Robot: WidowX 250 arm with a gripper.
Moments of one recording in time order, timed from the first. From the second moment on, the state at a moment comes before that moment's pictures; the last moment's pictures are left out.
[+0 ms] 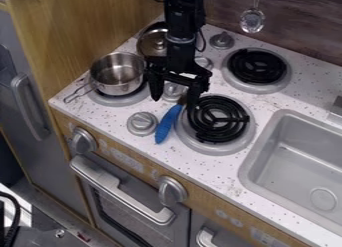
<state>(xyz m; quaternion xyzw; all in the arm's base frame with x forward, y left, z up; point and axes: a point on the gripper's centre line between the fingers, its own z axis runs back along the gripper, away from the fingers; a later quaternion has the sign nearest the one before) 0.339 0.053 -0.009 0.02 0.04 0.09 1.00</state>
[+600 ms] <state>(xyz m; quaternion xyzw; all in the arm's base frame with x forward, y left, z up) 0.331 0.059 -0.048 0.01 0.07 0.09 0.99</state>
